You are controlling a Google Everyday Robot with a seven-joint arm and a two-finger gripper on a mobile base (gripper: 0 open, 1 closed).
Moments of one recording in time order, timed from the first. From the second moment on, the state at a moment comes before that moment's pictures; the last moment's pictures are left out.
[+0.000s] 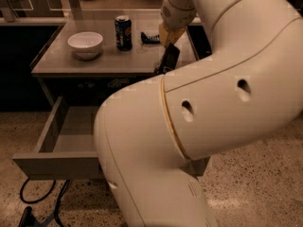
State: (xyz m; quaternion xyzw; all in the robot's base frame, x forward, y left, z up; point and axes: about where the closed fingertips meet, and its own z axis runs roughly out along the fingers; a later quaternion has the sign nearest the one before) arm 0.745 -0.077 0.918 -0.28 0.94 0.03 0.19
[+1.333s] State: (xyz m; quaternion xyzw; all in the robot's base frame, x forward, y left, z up) arm 0.722 -0.008 0.885 -0.28 0.93 0.14 0.19
